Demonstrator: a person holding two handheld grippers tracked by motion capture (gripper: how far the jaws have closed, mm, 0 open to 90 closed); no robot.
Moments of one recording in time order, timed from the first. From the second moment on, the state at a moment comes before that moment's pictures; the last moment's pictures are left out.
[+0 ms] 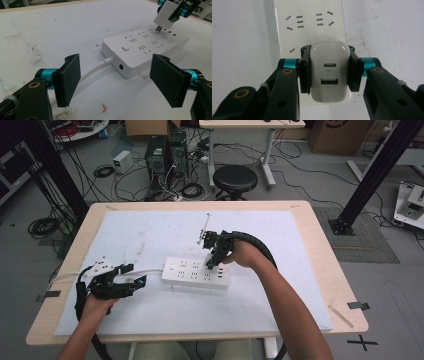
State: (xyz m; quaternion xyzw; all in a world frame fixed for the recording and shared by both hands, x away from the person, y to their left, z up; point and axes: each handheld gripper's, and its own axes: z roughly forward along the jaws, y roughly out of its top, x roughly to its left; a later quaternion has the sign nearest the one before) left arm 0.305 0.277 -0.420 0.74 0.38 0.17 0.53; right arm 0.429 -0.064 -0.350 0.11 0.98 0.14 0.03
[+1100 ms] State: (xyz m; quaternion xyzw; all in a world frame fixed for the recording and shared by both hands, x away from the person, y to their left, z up) left arm 0.307 0.275 -0.420 0.74 0.38 0.18 0.53; right arm 0.430 -0.023 -0.362 0.06 1.00 0.02 0.04
